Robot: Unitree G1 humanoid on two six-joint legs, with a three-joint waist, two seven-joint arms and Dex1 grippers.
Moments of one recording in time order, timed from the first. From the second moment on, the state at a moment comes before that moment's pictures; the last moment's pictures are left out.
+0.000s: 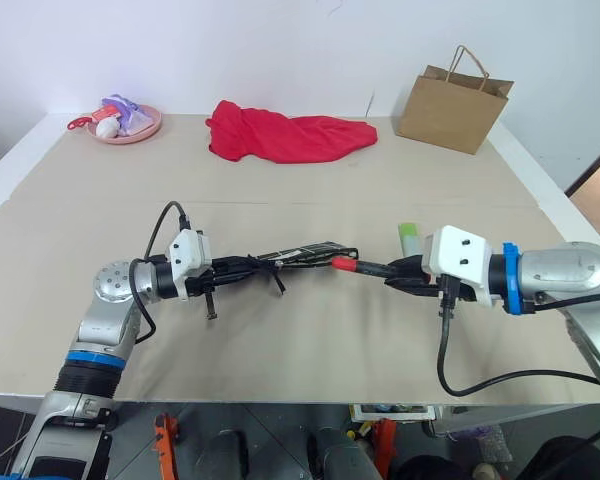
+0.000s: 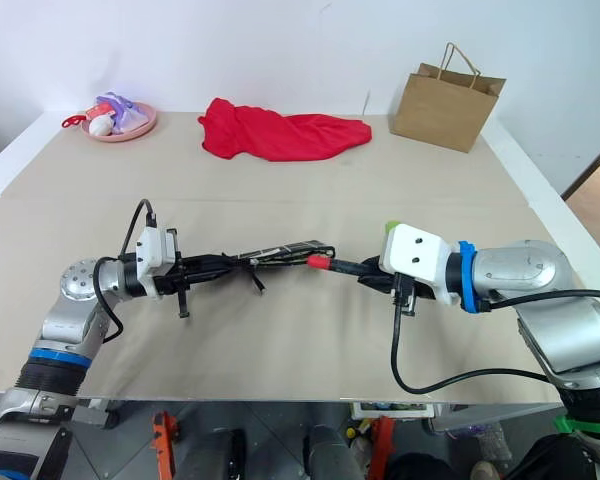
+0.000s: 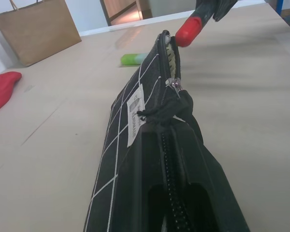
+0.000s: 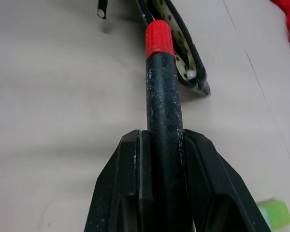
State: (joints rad) left arm -0.47 0.51 -0.04 0.22 -0.35 -0.12 -1.21; right arm -0.38 -1.04 0.06 -0.41 0.27 0.47 1.03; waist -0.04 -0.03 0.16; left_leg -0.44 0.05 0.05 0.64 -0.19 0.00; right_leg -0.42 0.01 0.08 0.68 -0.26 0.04
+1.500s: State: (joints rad) left arm -0.46 0.52 -0.07 0.19 -0.33 -0.13 -1.23; right arm -0.65 -0.78 0.35 -0.16 -0.02 0.31 1.06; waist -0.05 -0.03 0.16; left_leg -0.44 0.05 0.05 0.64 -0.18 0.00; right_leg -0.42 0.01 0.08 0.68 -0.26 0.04
